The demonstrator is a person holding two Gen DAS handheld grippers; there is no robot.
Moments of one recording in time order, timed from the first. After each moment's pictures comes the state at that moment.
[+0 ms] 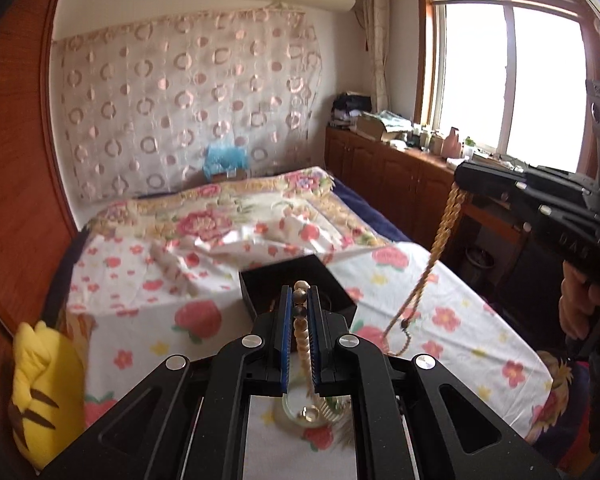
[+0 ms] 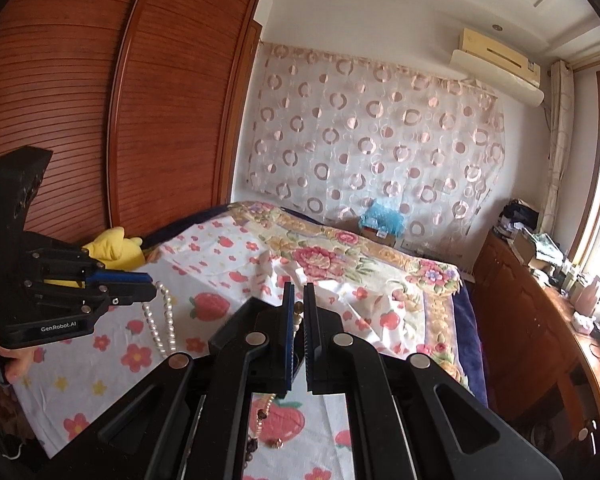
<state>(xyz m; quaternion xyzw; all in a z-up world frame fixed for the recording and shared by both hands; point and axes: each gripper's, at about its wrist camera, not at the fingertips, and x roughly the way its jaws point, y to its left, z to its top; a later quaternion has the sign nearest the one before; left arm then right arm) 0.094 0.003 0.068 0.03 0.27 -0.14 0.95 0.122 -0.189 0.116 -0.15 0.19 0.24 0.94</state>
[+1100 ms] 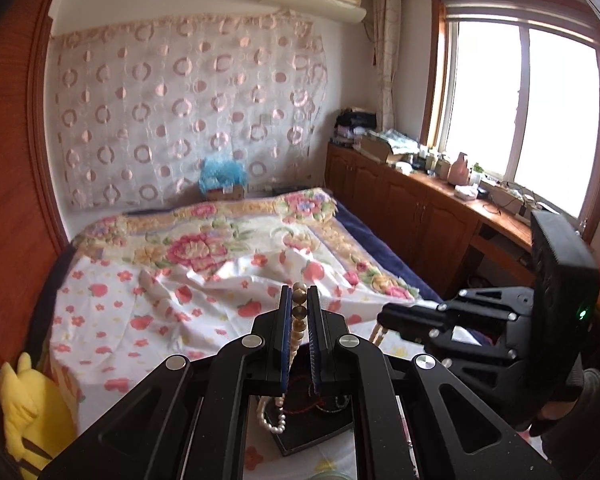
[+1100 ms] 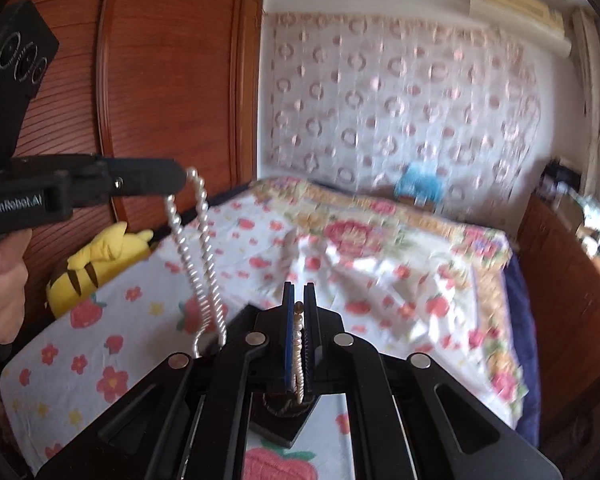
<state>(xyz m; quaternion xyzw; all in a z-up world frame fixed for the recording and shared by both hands) 0.217 0.008 0.083 0.00 0.27 -0.15 0.95 0.253 -0.157 0.039 -0.10 0.27 0.30 0.91</state>
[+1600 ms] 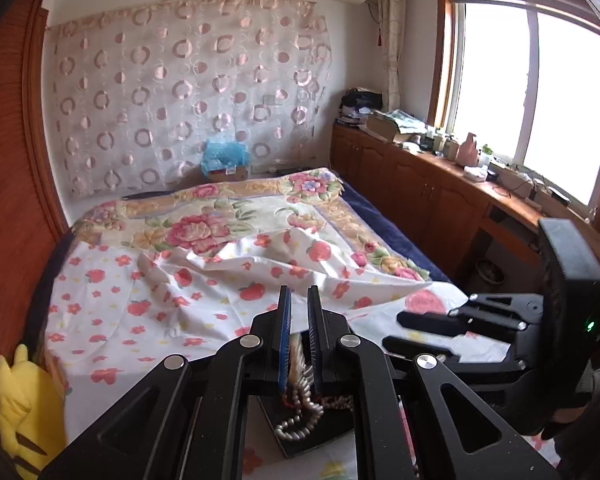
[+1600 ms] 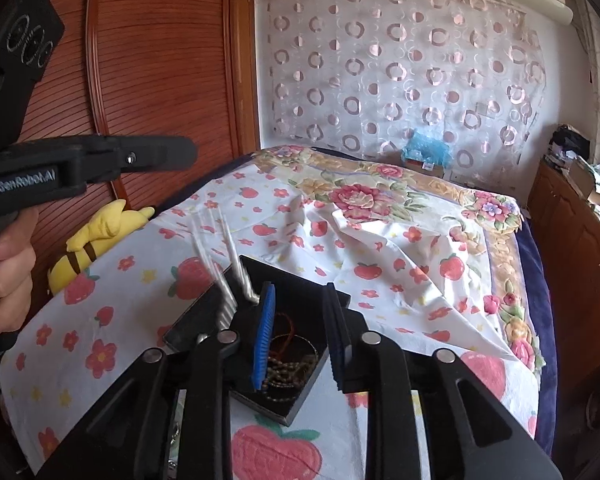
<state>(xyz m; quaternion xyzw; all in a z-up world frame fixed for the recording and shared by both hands) 0.236 -0.001 0.051 0.01 0.29 -0.14 0.95 0.257 -0.164 0.003 -0.10 0.31 0.30 0.90</state>
